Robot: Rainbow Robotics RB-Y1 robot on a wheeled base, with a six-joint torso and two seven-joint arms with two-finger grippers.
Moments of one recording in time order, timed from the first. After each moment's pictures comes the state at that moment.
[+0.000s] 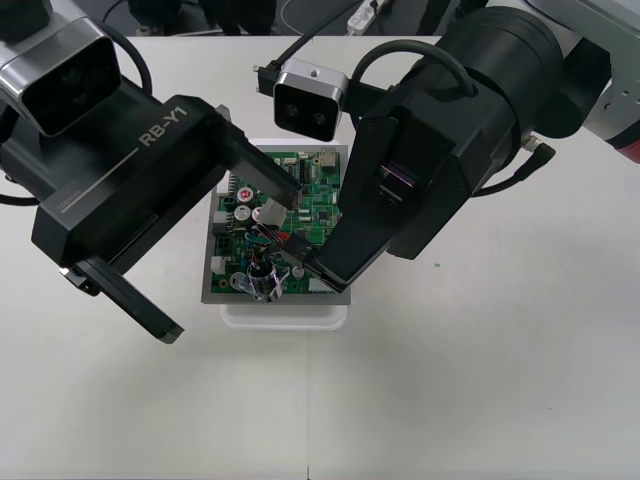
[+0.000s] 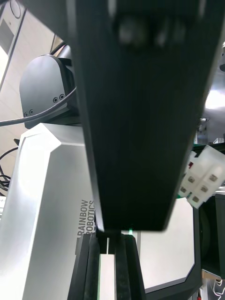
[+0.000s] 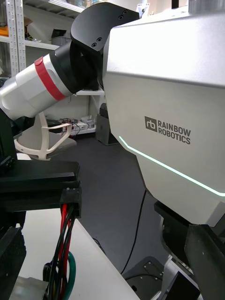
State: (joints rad) right arm -1.11 -0.75 0.75 -1.60 0.46 -1.57 -1.61; left arm -0.76 0.88 -0.33 -1.85 -0.63 -1.54 0.34
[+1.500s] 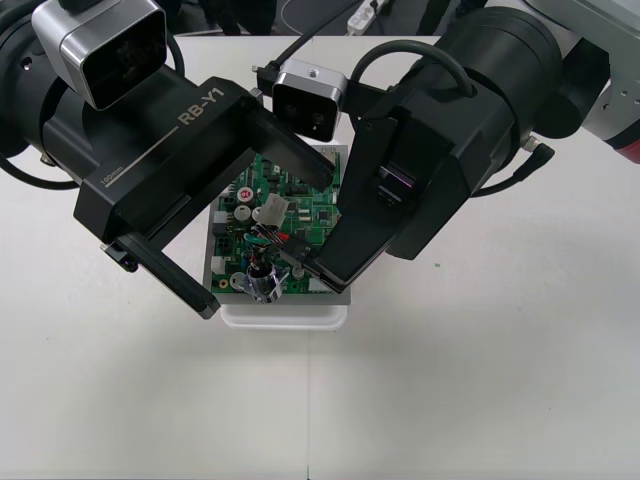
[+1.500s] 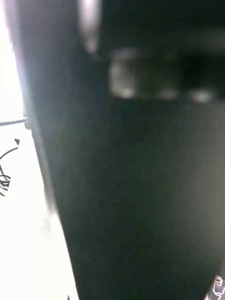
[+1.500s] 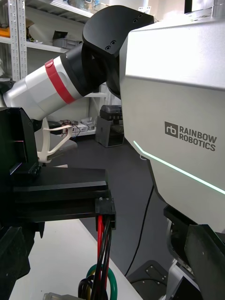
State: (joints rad) right arm -1.11 -0.74 0.75 -1.60 0.46 -1.57 -1.61; left arm -0.82 0.81 -0.35 -1.79 -0.67 -1.54 0.37
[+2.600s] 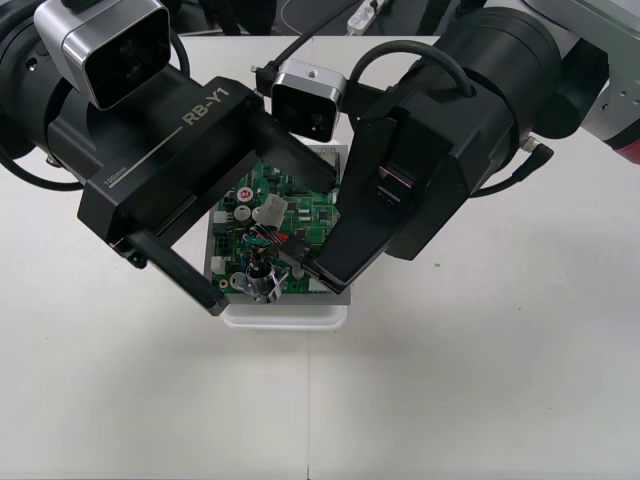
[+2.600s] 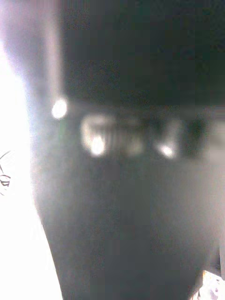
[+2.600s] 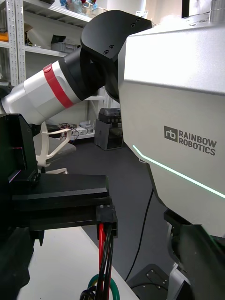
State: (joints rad) right arm -1.11 -0.74 0.75 -1.60 0.46 -1.57 -1.61; left arm -0.82 0.80 -0.35 -1.79 -0.67 -1.54 0.37
